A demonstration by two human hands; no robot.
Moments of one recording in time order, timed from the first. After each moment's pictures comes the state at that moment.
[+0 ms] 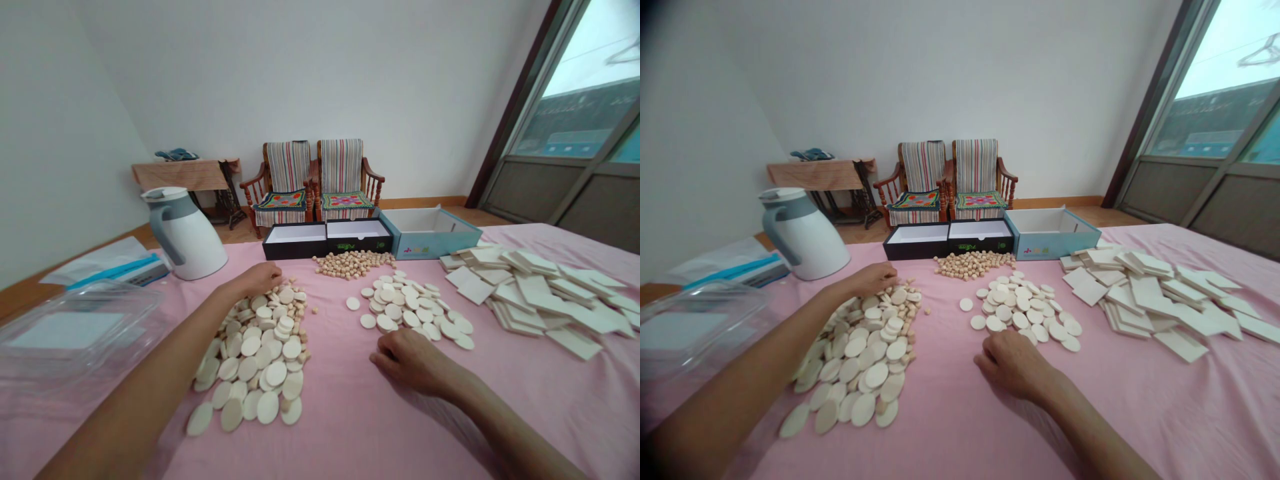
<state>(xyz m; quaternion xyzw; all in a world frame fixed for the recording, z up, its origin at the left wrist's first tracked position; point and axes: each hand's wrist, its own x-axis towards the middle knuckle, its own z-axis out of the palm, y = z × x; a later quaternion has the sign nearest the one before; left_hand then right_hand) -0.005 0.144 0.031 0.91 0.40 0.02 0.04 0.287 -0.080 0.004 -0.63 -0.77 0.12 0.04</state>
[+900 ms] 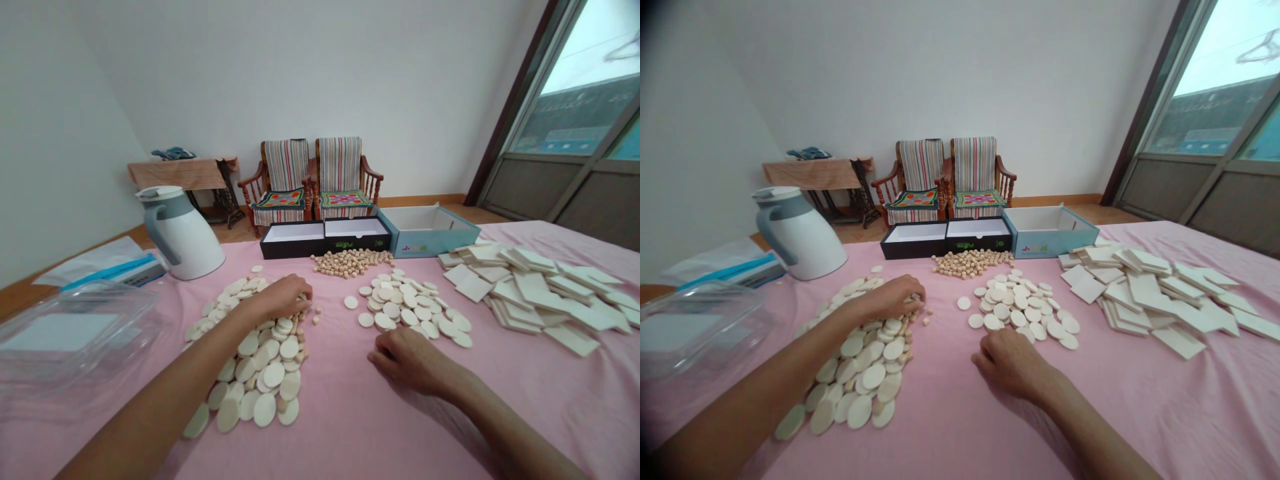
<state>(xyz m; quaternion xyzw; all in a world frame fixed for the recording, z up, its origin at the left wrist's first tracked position) 0.047 0.089 0.025 0.95 0.29 0.02 0.06 0.287 -0.079 0.003 -0.63 -0.77 0.12 0.05</state>
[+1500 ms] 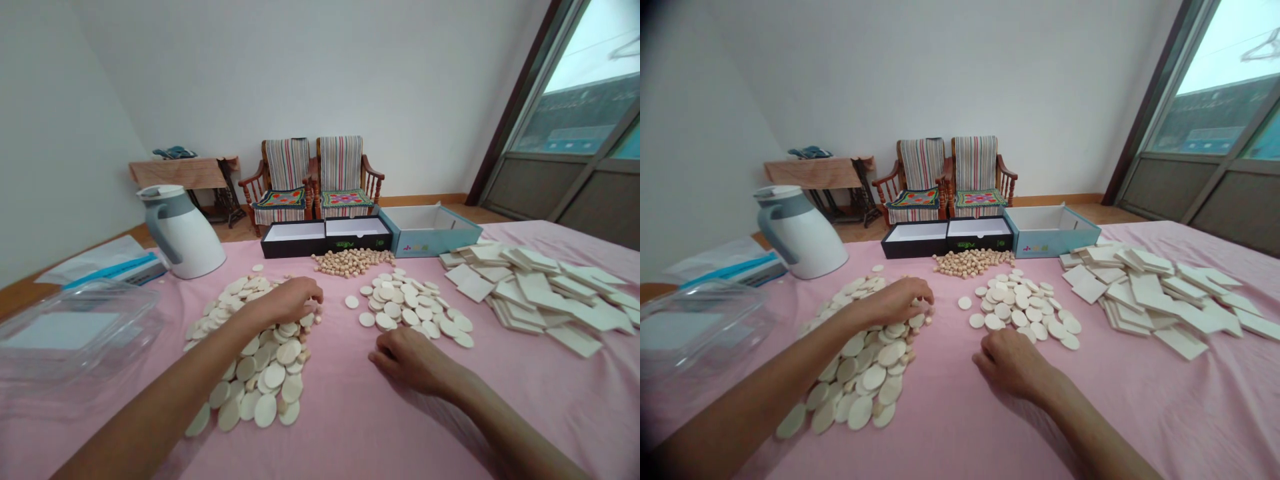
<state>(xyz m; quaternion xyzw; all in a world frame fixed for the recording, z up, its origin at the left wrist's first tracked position) 0.059 0.071 0.038 0.96 0.26 0.04 0.08 0.287 -0.078 0.002 -0.63 -0.76 0.12 0.05</state>
